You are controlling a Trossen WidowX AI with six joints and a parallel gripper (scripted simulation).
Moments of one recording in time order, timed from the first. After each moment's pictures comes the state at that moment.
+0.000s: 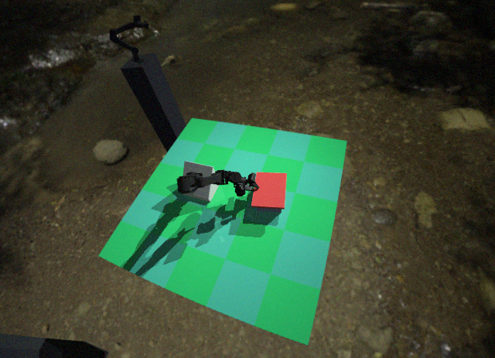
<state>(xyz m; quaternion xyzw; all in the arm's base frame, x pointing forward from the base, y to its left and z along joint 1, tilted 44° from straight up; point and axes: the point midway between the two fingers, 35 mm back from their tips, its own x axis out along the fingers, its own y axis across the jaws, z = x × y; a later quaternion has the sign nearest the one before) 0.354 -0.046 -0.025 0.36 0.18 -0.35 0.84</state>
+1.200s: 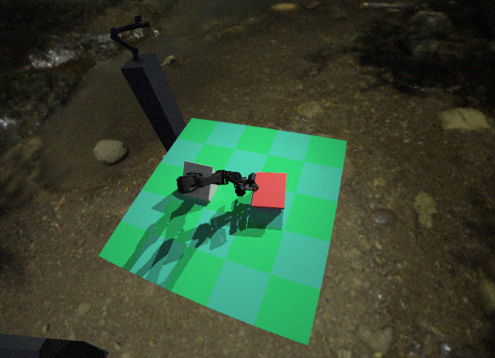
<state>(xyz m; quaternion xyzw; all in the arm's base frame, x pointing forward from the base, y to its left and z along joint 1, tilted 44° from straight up) 0.355 -0.046 -0.023 0.36 0.18 -0.35 0.84</state>
